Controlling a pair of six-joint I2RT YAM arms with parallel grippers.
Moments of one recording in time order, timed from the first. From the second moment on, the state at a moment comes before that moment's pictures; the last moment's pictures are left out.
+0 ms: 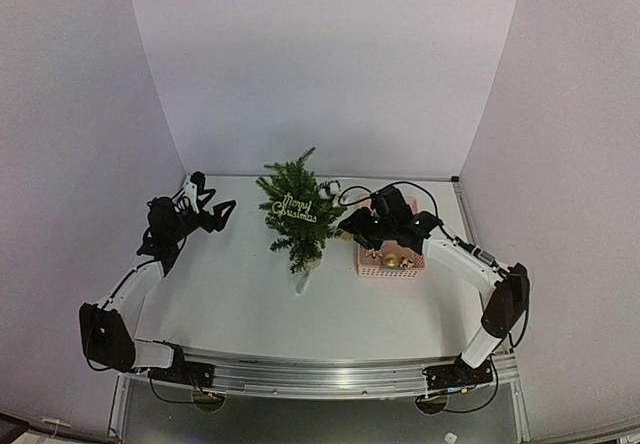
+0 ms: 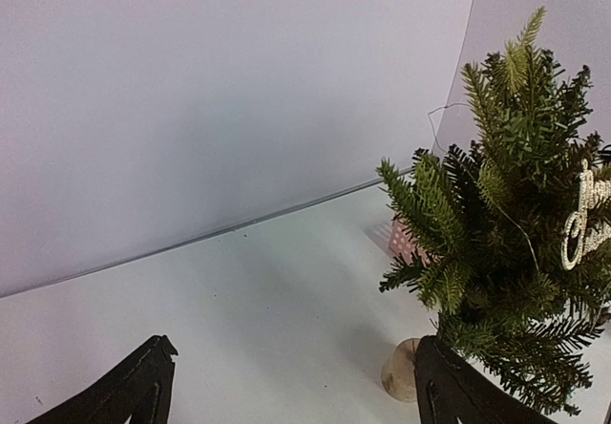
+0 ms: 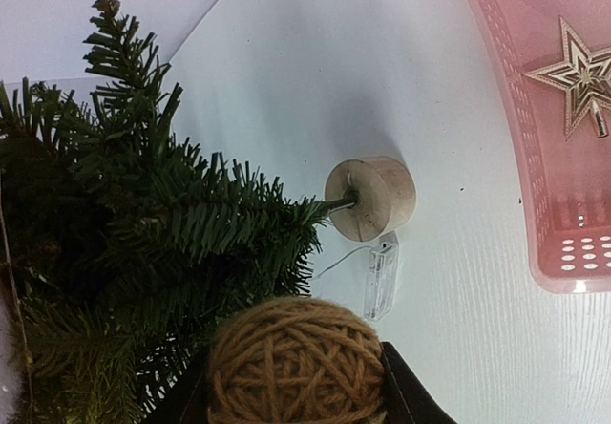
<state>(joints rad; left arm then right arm) -0.17 1.28 0.91 0.24 0.50 -0.05 0.68 1.70 1.52 -0.53 -0.18 1.18</state>
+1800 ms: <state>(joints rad) -0.17 1.27 0.92 0.24 0.55 -0.05 0.70 1.75 1.55 -0.53 -0.10 1.20</state>
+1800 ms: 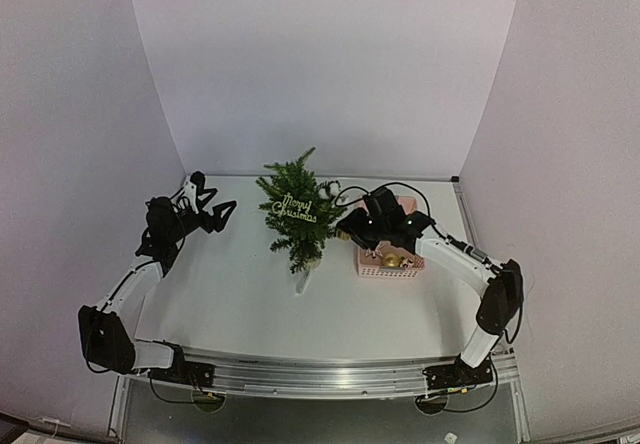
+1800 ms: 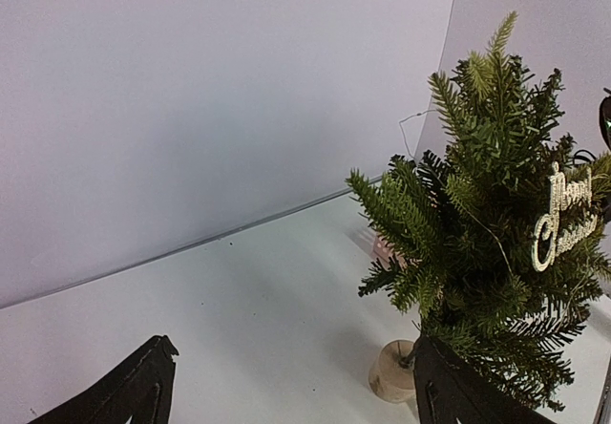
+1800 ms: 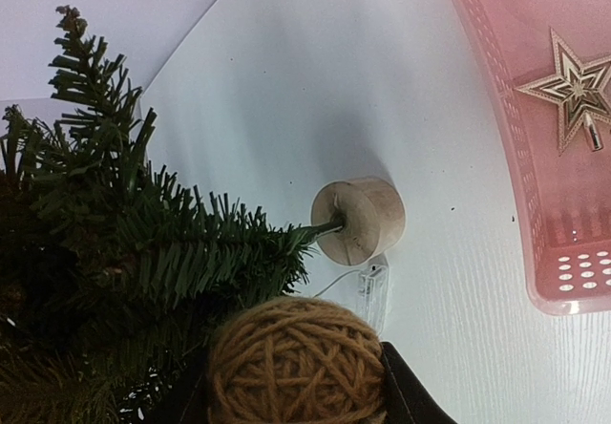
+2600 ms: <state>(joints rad) -0.17 1.27 0.92 0.24 0.55 -0.05 0.72 1.75 1.51 -0.53 -0.04 1.23</state>
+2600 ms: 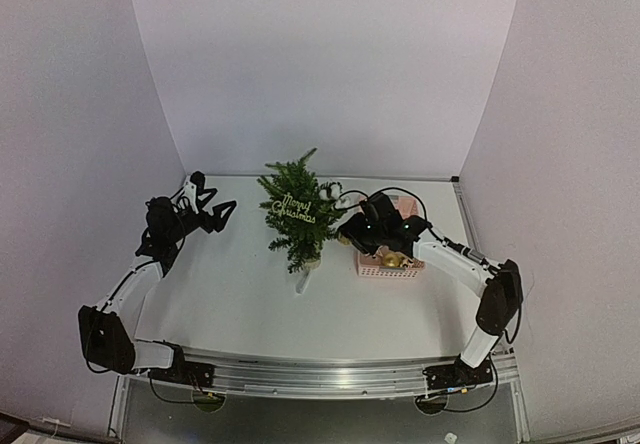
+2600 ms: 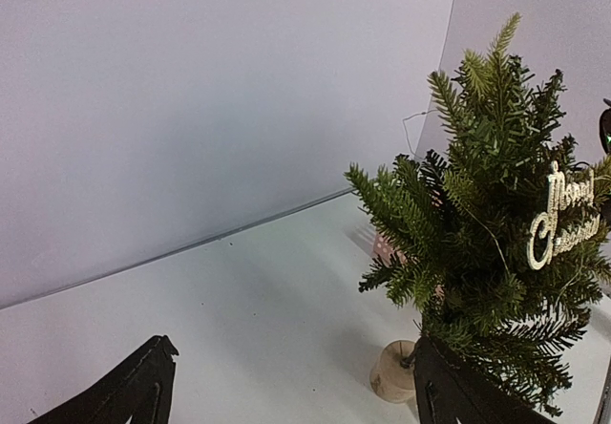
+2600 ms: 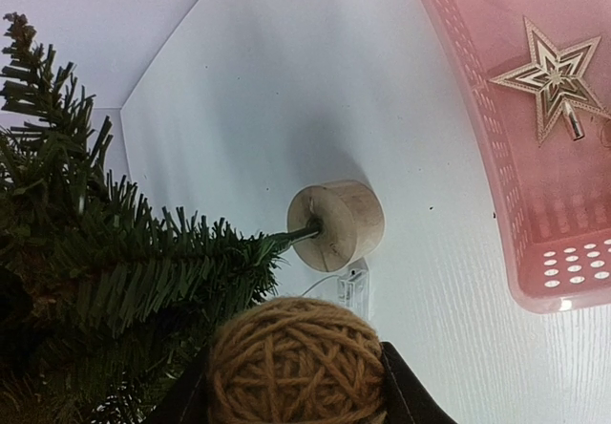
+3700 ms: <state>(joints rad) -0.17 1.26 0.92 0.24 0.55 -0.05 0.72 1.75 1.53 -0.53 -0.06 1.22</state>
